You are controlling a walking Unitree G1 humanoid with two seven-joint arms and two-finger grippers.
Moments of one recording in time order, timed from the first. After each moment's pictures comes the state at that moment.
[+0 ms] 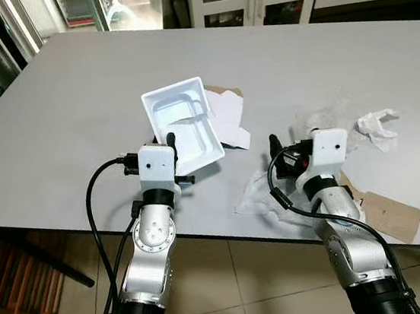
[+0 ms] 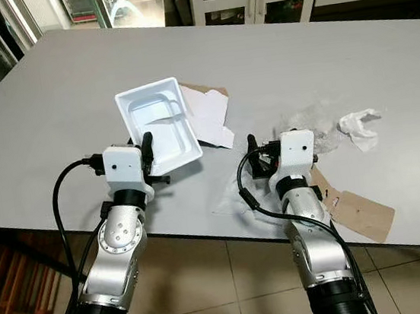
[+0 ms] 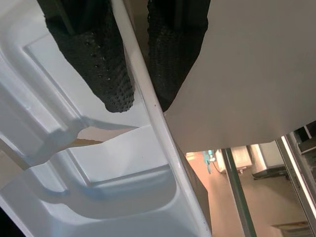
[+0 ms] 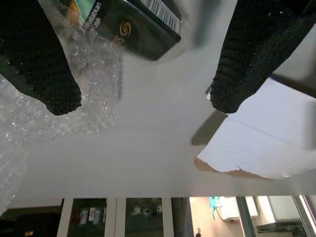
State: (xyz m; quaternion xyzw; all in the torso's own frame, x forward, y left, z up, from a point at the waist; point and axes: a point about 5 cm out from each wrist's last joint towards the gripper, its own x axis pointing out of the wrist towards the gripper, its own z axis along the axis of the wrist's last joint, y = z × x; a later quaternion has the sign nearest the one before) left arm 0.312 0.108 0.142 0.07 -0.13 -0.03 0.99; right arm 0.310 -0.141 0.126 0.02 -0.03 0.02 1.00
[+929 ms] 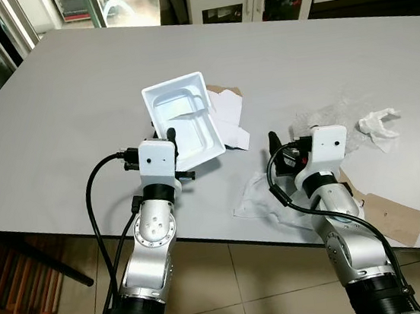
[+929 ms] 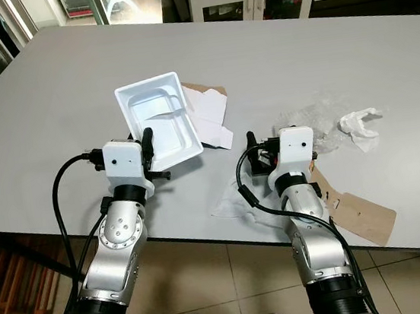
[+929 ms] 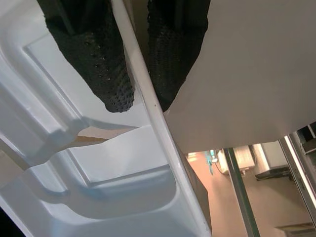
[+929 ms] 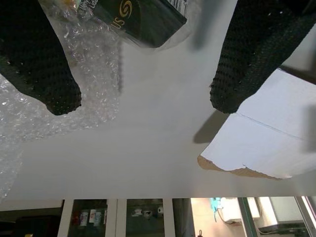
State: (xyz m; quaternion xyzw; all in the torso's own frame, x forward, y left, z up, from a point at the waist) left arm 0.315 0.106 0.148 0.07 -0.13 -0.03 0.99; right arm 0.313 -0.140 0.130 0.02 -0.03 0.02 1.00
